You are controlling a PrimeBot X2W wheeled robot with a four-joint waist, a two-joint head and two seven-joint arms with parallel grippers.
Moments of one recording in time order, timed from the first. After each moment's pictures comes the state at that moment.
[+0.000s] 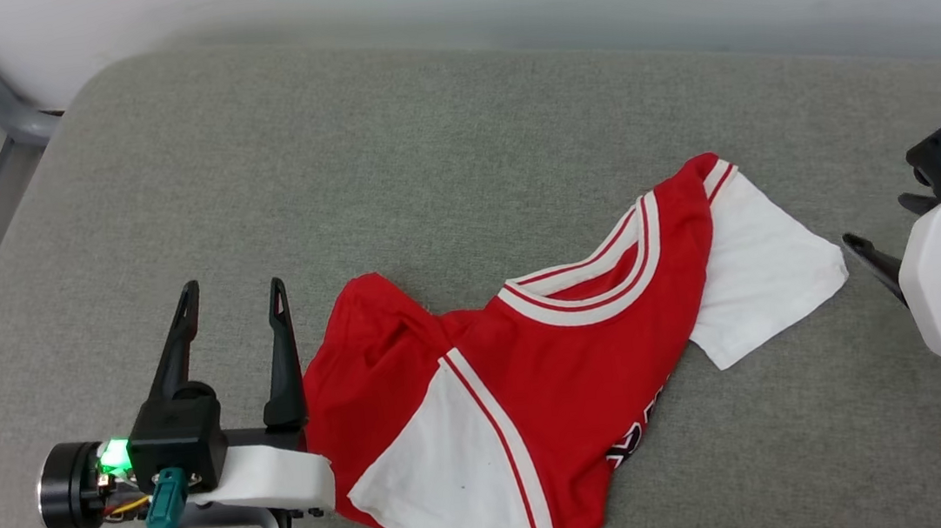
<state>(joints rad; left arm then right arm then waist) -0.33 0.63 -0.71 -0.12 -0.58 0.62 -0.26 -0.52 -0.64 0.40 0.22 0.47 0.13 0.49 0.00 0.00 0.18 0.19</state>
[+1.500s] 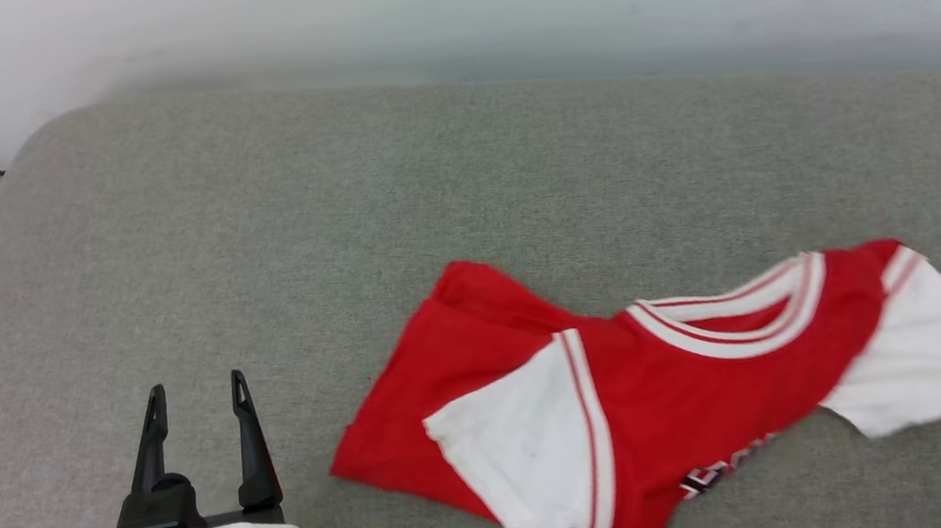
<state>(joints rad) 0.01 0.18 -0.12 -0.01 -0.13 0.25 -0.26 -0.30 -0.85 0.44 0.34 0.84 0.13 0.40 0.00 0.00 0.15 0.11</state>
